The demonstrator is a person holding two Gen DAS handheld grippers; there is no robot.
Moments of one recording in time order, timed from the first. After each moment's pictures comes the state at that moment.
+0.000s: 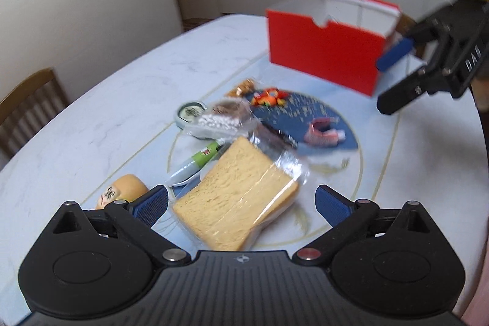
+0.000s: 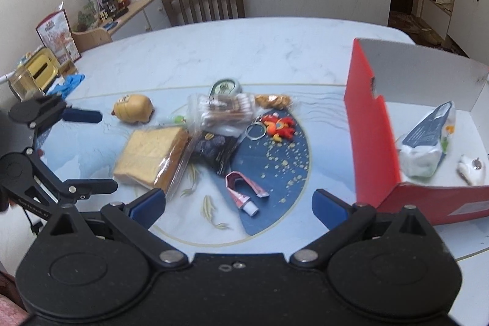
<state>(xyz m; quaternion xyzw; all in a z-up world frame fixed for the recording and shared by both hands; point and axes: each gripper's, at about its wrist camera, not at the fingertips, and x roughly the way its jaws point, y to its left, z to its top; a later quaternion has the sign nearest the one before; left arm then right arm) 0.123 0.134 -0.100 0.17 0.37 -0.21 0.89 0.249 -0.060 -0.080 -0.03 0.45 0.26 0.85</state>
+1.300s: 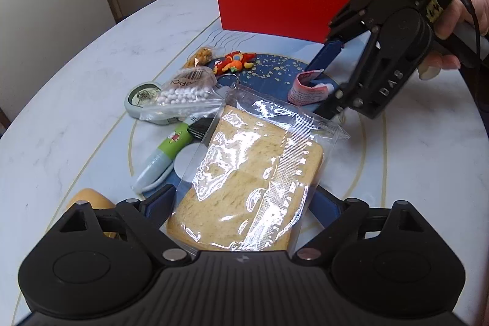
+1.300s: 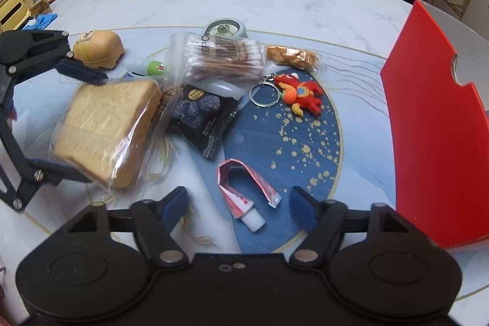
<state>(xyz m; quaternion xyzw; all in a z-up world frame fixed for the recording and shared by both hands) 0.157 0.145 -0.143 0.22 0.39 -0.32 0.83 0.290 -0.004 -0.143 -0.12 0.50 0.25 0.82</state>
